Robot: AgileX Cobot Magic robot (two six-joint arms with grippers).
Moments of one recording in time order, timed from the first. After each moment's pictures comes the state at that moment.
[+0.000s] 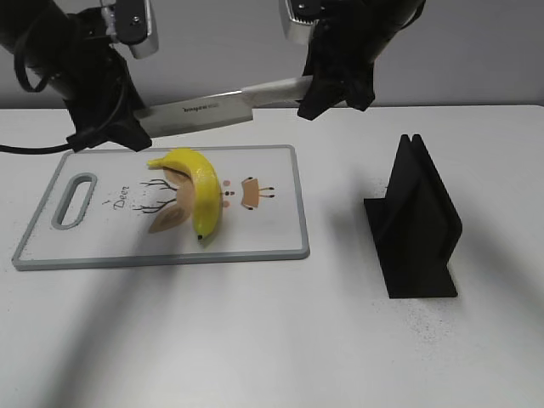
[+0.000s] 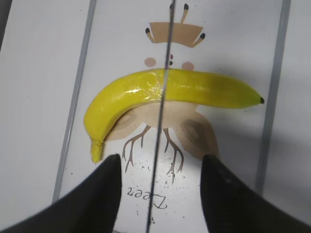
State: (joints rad) left arm -0.25 1.83 -1.44 -0.39 0.89 1.46; right arm 0.37 2.14 -1.95 0.43 1.14 -1.42
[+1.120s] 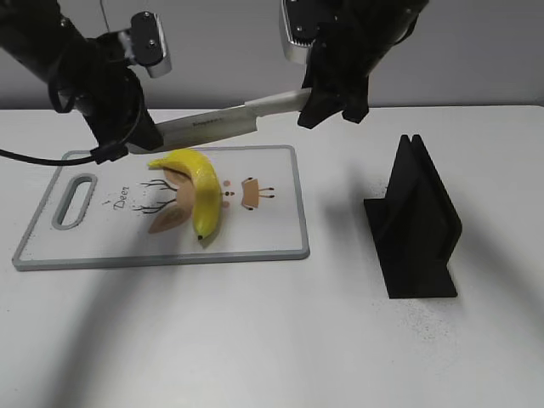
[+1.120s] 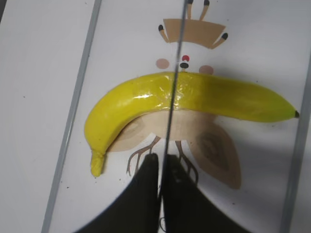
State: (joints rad) left arm -0.25 1.92 -1.44 -0.43 0.79 1.47; right arm 0.35 2.19 -1.95 0.42 1.07 -1.44
